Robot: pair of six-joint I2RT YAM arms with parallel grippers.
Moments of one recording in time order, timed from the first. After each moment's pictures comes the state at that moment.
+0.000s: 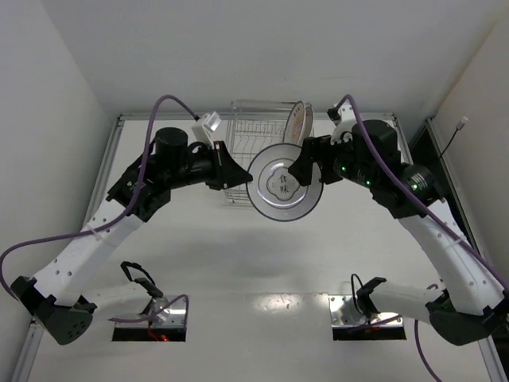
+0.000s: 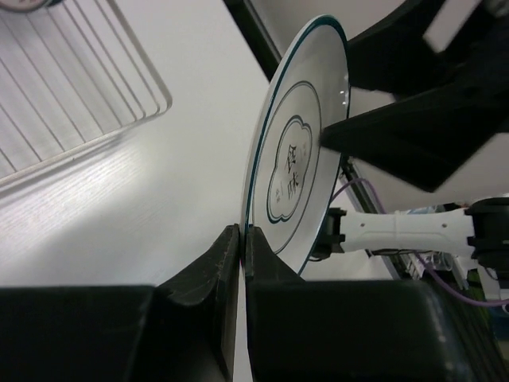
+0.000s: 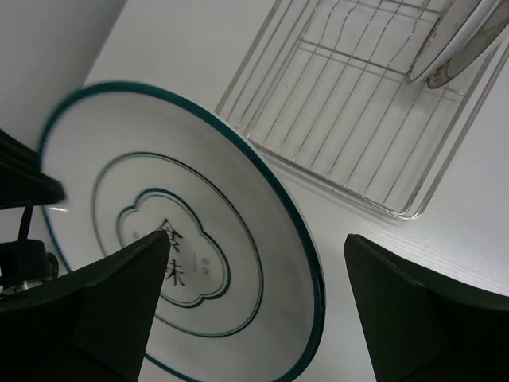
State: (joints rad) left arm -0.61 1.13 1.31 -0.49 0.40 -0.65; right arm 0.56 1.14 1.48 -0.80 -0.04 0.30
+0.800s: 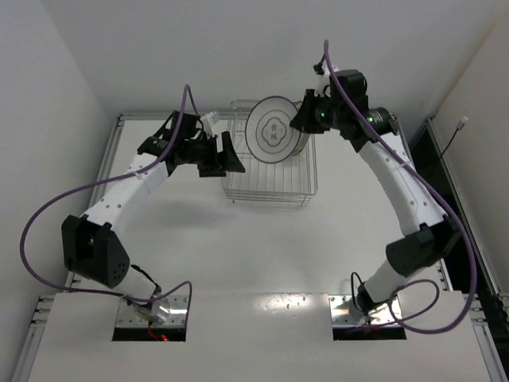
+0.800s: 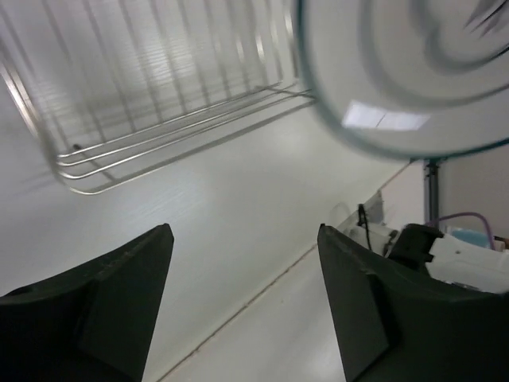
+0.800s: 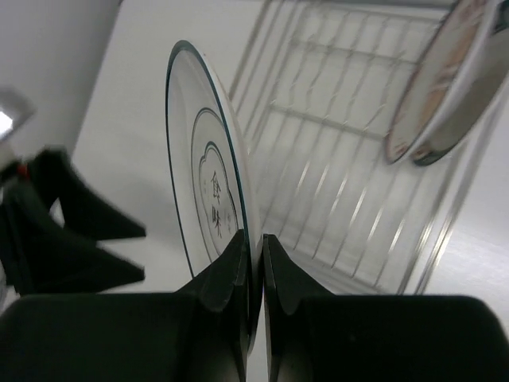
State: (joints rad) left arm -0.34 1.49 1.41 -0.63 0.53 -0.50; right arm 0.36 1.59 1.75 -0.68 -0.23 0.34
